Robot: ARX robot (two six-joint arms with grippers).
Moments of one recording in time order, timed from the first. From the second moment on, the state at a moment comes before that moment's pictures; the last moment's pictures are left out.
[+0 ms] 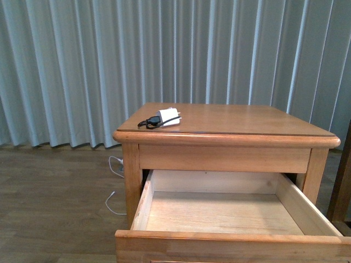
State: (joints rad) left arm 0.00 0.00 0.01 -0.01 0.00 0.00; right arm -0.47 0.30 0.27 -0.30 -0.57 0.11
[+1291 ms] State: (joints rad) left arm 0.00 0.00 0.01 0.00 -0.01 0.00; right arm -0.32 0.14 0.11 0.02 -0.32 0.01
